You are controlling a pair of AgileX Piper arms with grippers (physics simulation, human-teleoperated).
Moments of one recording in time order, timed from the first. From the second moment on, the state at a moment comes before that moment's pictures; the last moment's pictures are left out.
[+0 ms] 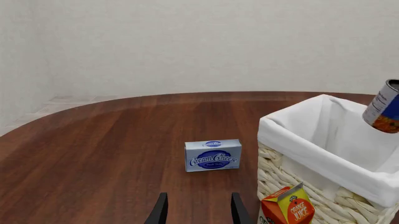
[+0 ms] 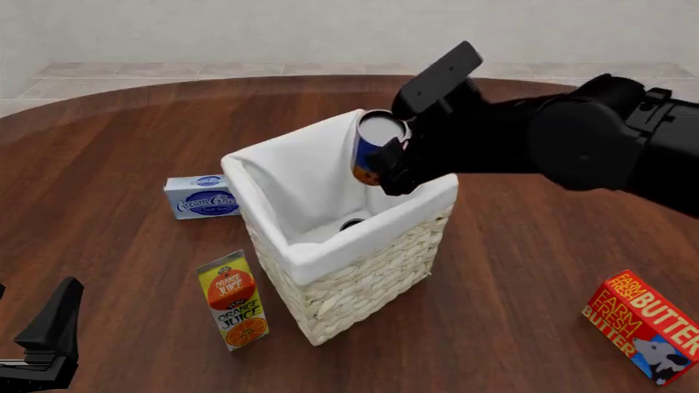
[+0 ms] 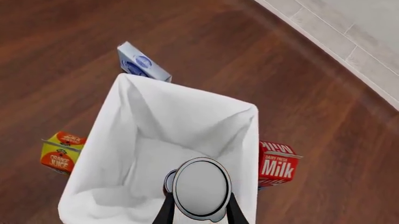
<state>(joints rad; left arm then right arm) 0.00 0.00 0.00 0.00 0.00 0.64 1.38 -1.16 0.42 -0.22</state>
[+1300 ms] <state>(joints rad) 0.00 0.00 0.00 0.00 0.00 0.64 1.45 -1.13 0.38 -0.22</state>
